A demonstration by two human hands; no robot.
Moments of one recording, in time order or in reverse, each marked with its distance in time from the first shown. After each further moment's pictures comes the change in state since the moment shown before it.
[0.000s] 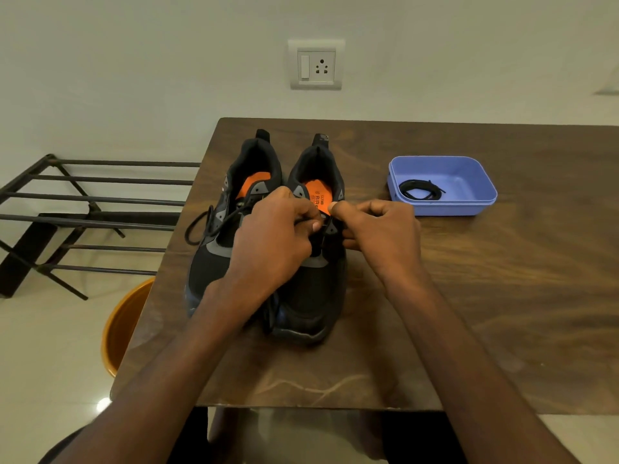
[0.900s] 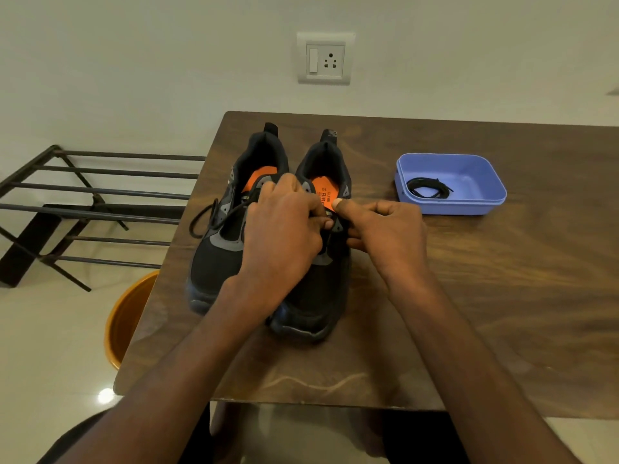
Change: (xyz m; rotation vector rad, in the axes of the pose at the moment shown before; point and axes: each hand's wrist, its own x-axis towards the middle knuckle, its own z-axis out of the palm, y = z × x) left_hand -0.002 0.011 0.002 0.142 0.089 -0.011; right_hand -0.008 -0.005 0.002 0.032 0.010 0.054
